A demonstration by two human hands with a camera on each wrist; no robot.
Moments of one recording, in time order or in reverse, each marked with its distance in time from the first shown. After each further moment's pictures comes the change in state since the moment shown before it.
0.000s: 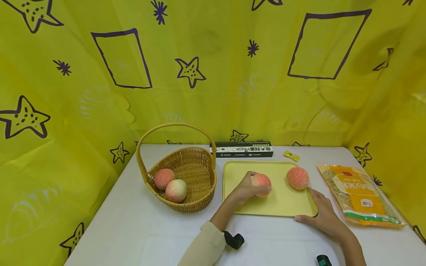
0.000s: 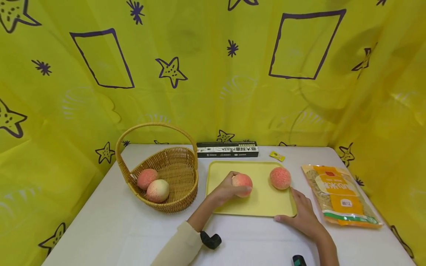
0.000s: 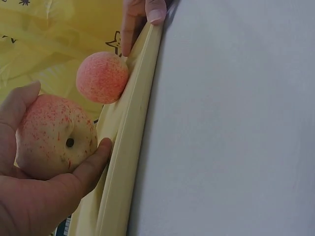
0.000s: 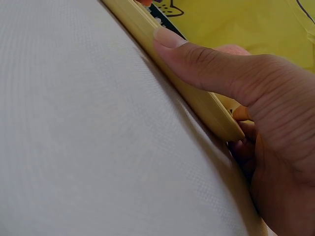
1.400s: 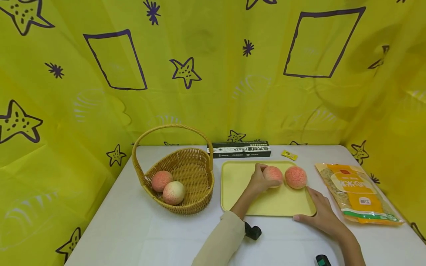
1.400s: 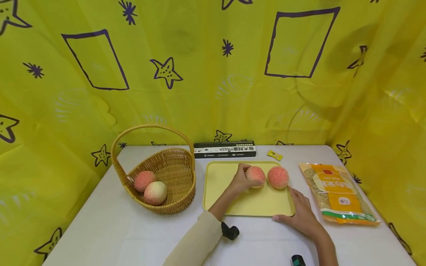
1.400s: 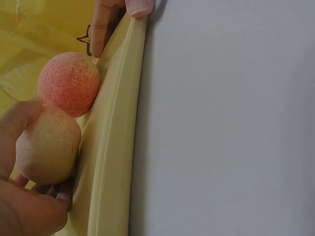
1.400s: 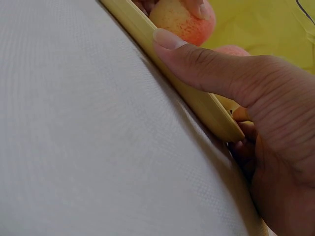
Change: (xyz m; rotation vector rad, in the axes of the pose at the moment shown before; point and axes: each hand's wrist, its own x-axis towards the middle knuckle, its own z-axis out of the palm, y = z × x) left_hand 0.048 -0.005 0.043 0.209 0.195 0.128; right_hand -0.002 -0.004 0.001 -0.005 0.031 -0.027
